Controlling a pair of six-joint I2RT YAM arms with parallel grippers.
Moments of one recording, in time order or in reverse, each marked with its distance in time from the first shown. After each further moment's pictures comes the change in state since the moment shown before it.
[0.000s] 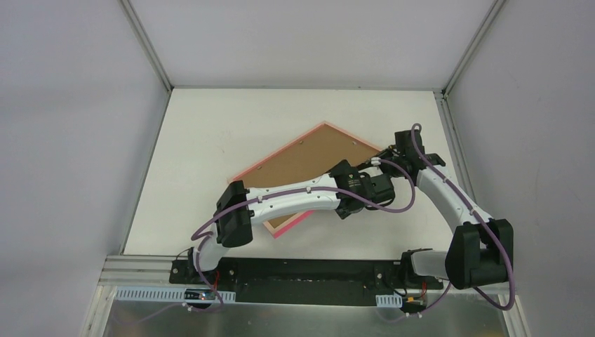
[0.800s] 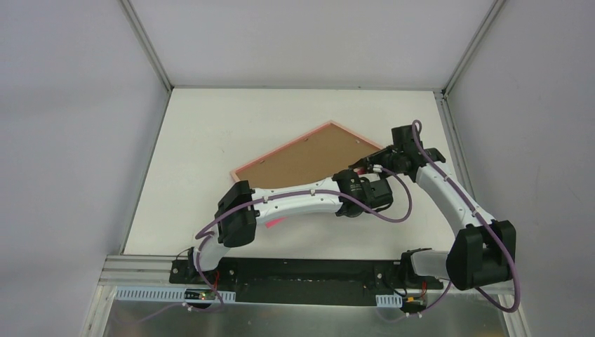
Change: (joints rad) left arm -0.001 0.011 -0.071 0.043 -0.149 0.175; right arm 0.043 -0.002 0.081 -0.100 0.082 0.117
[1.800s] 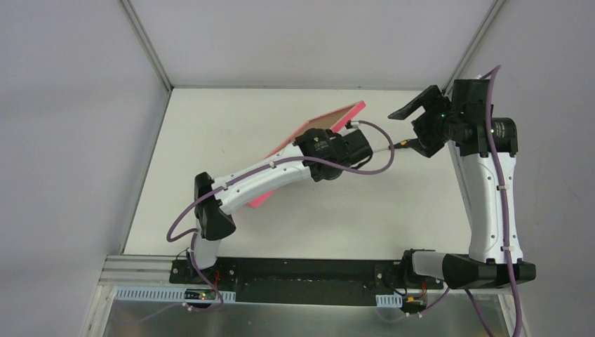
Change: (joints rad) left arm 0.142 -0.137 0.142 -0.135 -0.097 0.066; right arm -0.152 -0.010 0.753 -0.495 0.198 -0.453
